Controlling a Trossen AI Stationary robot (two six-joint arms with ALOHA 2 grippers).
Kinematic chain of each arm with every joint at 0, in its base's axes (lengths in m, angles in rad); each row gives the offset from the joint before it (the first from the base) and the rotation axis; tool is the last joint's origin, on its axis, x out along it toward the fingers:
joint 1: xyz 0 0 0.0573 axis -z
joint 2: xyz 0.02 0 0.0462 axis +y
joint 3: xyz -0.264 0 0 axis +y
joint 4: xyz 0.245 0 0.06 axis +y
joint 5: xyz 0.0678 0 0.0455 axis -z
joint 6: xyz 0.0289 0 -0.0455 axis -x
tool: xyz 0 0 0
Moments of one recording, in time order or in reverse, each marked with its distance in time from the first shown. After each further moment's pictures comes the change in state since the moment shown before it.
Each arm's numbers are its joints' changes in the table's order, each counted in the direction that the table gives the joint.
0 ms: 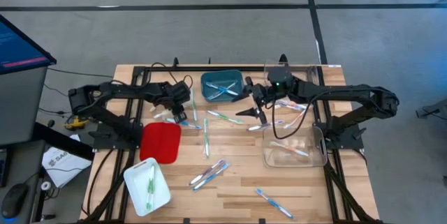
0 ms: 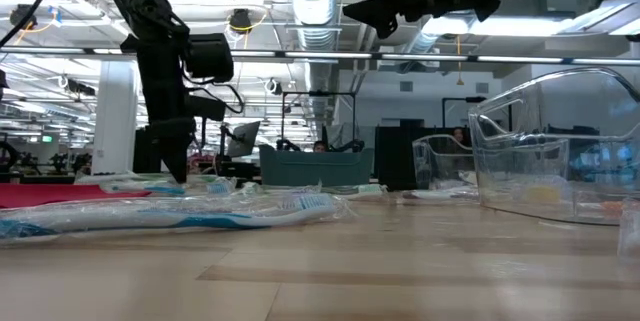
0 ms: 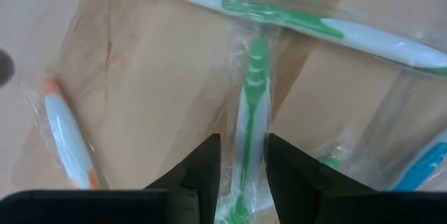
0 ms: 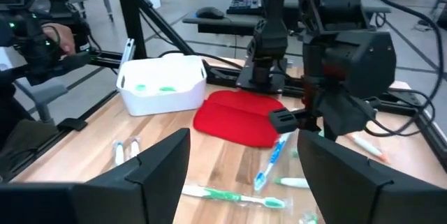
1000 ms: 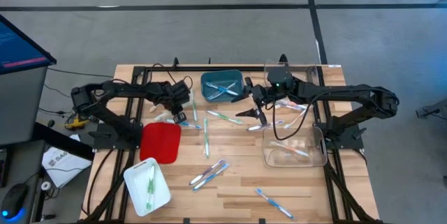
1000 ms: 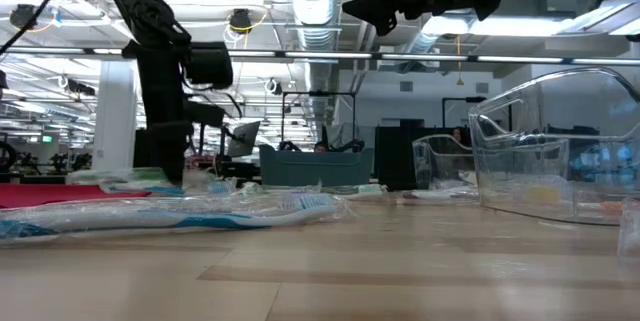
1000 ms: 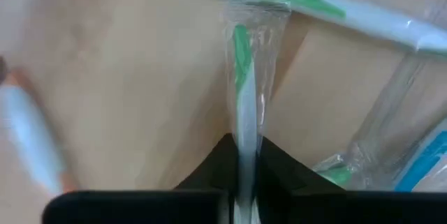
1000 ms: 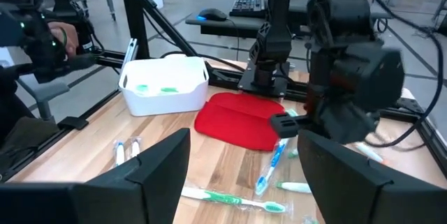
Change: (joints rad) left arm -0.026 0.029 0.003 0.002 0.061 -0.023; right arm -0.006 0.000 0.000 -0.008 0.001 0.016
